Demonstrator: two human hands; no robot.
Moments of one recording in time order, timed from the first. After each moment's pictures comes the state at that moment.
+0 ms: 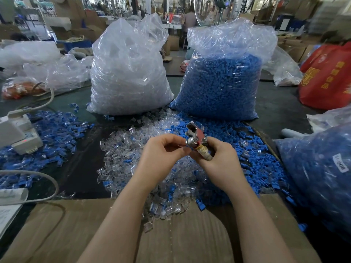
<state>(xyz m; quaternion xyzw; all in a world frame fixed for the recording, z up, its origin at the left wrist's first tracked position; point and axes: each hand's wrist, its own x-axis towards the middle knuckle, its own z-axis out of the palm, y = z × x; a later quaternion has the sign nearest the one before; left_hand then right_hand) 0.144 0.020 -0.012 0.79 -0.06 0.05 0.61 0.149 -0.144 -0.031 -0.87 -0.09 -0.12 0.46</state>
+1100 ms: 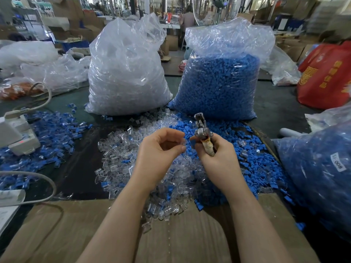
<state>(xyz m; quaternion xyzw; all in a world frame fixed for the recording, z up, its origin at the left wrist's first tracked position) 0.140 0.017 -0.011 0.74 -0.06 0.10 0.66 0.144 -0.139 -0.027 -0.79 -0.09 -0.12 0.60</state>
